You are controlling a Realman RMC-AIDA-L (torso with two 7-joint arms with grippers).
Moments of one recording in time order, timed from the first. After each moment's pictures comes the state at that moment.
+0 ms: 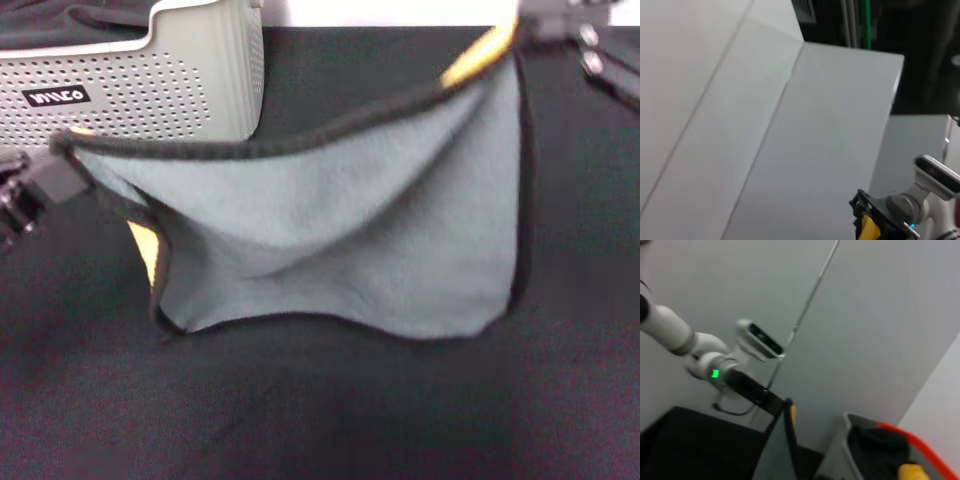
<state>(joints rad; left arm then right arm) -0.12 -1.95 1.03 0.73 1.09 2.03 -1.48 0.32 2.02 -1.03 -2.04 -1.55 -1.71 1.85</state>
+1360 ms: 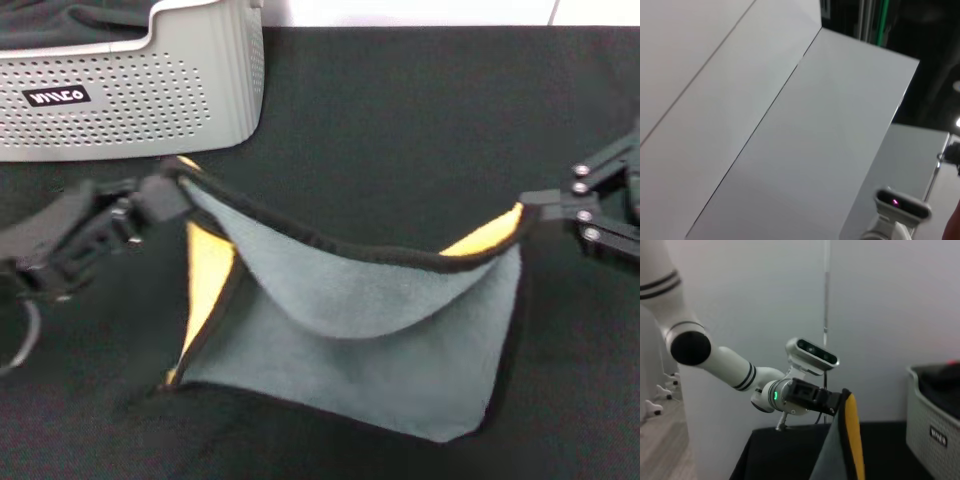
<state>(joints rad) -0.28 -1.98 1.04 0.44 1.21 2.03 -1.44 0.32 2.02 -1.07 -1.58 -1.56 -1.87 1.82</state>
